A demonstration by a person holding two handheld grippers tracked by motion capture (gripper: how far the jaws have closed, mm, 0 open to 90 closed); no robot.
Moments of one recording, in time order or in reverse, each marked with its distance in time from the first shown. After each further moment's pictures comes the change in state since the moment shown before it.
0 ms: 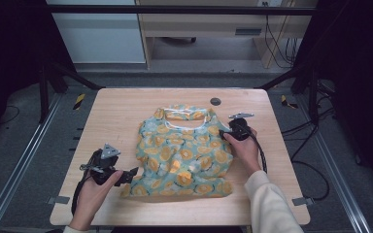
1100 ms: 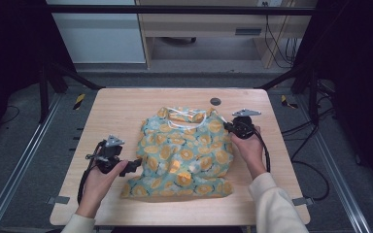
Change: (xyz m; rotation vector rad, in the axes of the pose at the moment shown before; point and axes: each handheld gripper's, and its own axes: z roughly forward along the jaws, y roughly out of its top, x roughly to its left) left arm 0.010 0.030 0.023 0.011 -0.033 -0.065; right arm 0.007 0.015 -0.045 -0.125 0.084 -0.028
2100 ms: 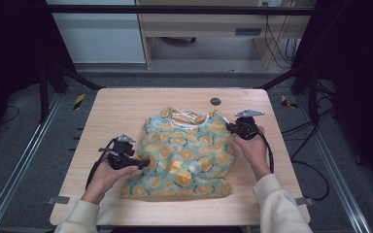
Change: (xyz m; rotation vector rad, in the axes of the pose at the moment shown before) left arm 0.006 -0.003 0.044 0.107 -0.149 0.044; right arm -0.004 -0.001 -0.009 0.003 0.014 -0.017
